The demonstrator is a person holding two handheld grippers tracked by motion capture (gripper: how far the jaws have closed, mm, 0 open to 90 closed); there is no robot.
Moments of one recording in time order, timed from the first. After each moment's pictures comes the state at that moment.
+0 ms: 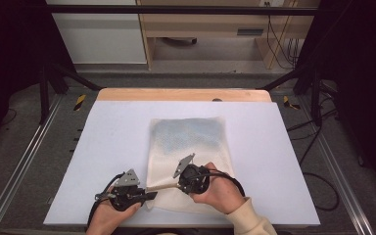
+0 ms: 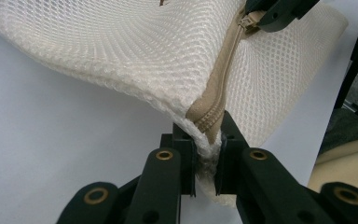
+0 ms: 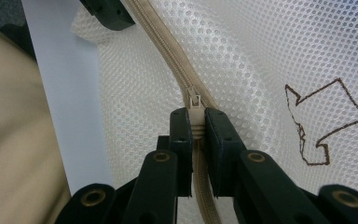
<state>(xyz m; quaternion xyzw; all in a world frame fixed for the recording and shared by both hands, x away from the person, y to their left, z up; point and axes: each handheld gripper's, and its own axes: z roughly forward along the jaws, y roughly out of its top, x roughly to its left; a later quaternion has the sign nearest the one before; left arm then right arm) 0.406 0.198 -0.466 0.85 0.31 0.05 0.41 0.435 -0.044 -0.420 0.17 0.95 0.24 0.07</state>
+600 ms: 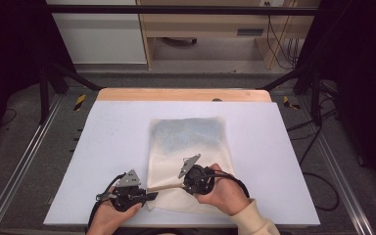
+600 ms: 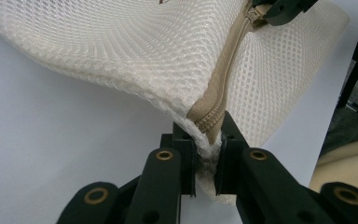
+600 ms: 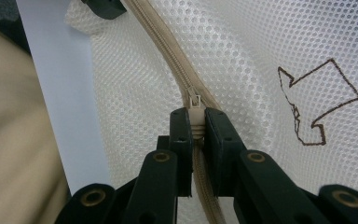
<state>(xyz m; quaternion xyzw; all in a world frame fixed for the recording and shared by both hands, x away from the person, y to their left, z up) 0.405 0.196 -0.468 0.85 0.31 0.05 0.41 0.433 -0.056 -0.422 0.19 0.95 0.24 0.06</state>
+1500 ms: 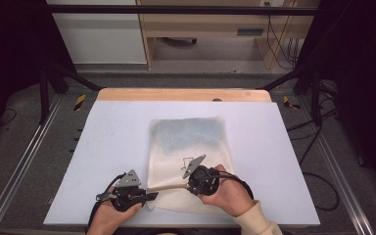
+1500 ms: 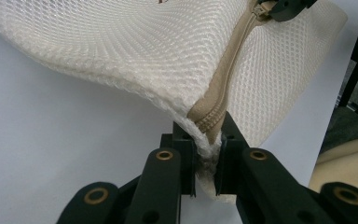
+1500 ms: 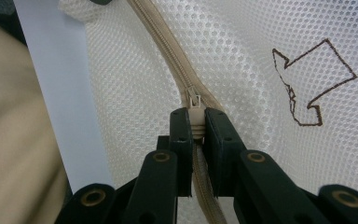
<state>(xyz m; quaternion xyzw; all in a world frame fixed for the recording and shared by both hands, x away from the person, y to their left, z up) 0.405 0.196 -0.469 0.85 0.31 0.05 0.41 0.432 -0.068 -0.424 0.20 0.95 0.24 0.06</state>
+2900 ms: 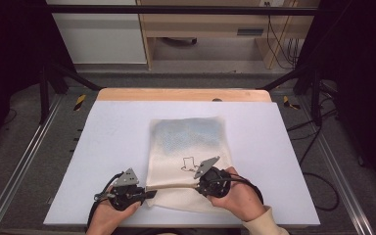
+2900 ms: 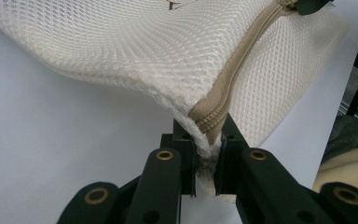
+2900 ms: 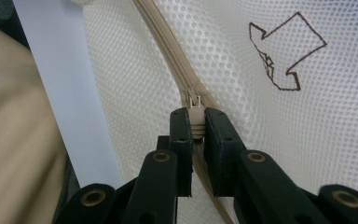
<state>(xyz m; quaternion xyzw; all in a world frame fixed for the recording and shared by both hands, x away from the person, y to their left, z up) 0.406 0.200 -0.465 0.85 0.31 0.06 0.42 0.422 -0.095 -0.418 0.23 0.94 0.26 0.08</state>
